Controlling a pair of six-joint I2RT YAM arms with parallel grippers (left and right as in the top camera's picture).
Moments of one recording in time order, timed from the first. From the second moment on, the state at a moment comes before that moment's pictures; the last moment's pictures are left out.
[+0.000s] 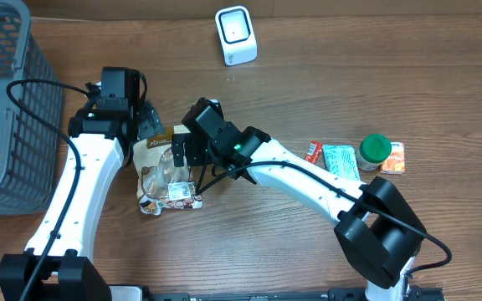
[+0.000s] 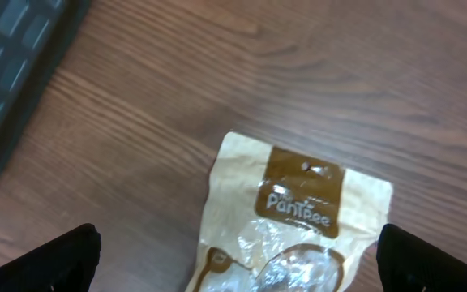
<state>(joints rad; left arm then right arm) -0.06 1.54 1.23 -0.81 -0.28 -0.52 0.85 1.96 1.48 -0.46 -0.02 0.70</state>
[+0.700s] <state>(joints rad) -0.06 1.56 1.04 -0.76 -0.33 -0.63 0.85 1.96 1.48 -0.47 -0.01 0.70</state>
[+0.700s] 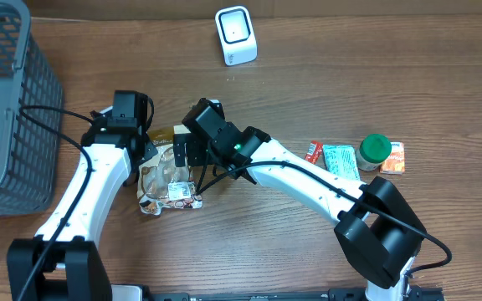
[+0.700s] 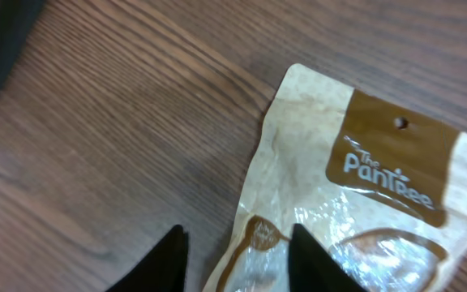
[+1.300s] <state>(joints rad) -0.06 1.70 1.02 -0.66 -0.12 -0.41 0.85 1.96 1.48 -0.47 -0.01 0.70</state>
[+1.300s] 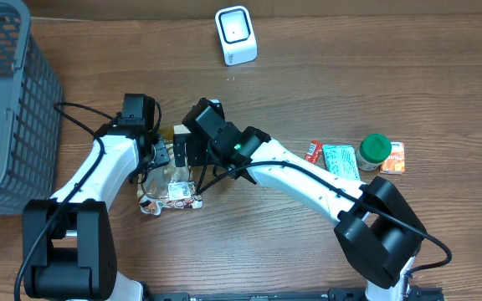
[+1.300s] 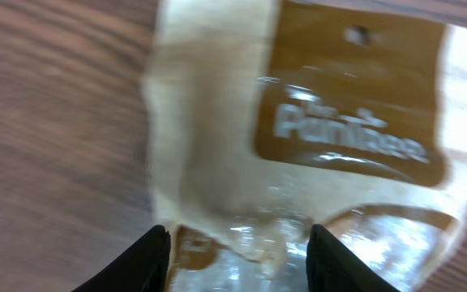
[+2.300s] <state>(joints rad) 0.05 1.71 1.13 -0.74 -0.20 -0.34 0.84 1.96 1.48 -0.48 0.00 0.70</state>
